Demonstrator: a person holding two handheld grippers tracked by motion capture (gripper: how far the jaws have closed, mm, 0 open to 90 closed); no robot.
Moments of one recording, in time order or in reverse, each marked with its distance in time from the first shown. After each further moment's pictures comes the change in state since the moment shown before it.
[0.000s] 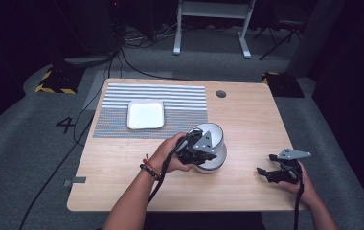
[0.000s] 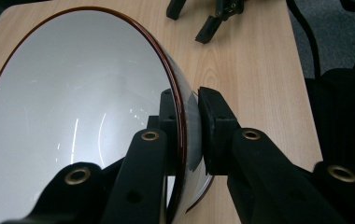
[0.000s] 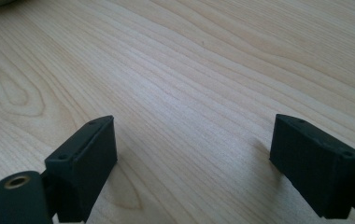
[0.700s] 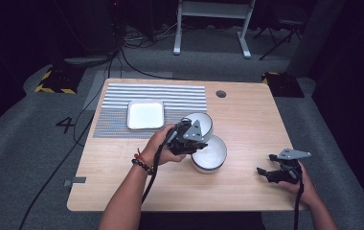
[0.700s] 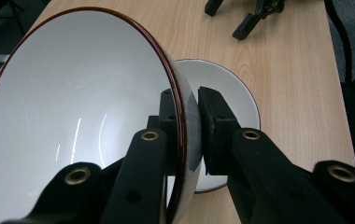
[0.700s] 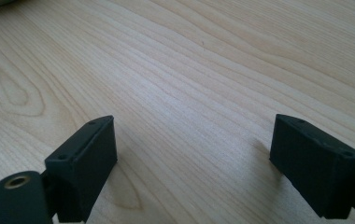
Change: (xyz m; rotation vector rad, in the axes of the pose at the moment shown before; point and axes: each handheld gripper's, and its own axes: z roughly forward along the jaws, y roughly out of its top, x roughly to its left) left arm 0.022 -0.013 -0.020 -0.008 0.086 -0.074; right arm 0.000 0.000 0.000 0.001 0.000 0.001
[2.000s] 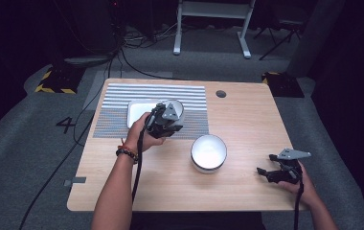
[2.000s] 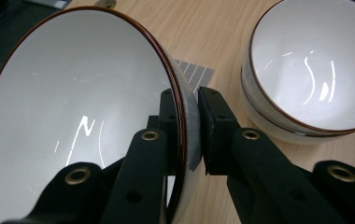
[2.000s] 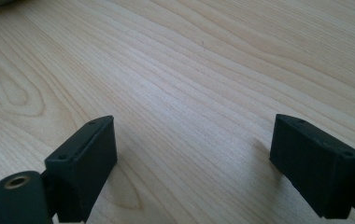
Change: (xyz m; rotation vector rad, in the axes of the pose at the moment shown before) left arm 0.060 -0.049 -0.015 0.077 0.146 -0.213; right arm 0.000 0.000 0.000 -0.002 -0.002 0.001
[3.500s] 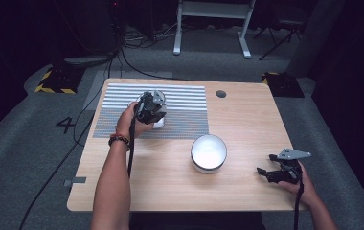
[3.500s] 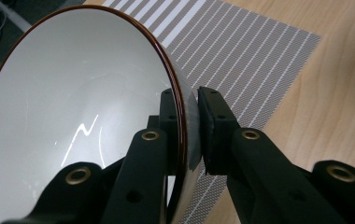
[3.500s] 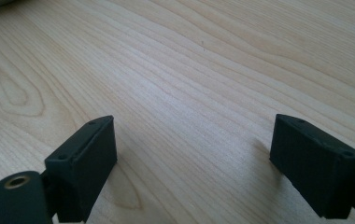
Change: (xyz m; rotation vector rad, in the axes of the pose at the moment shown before) left arm 0.064 -0.022 0.013 0.123 0.161 -0.112; right arm 0.000 0.000 0.000 0.001 -0.001 0.001
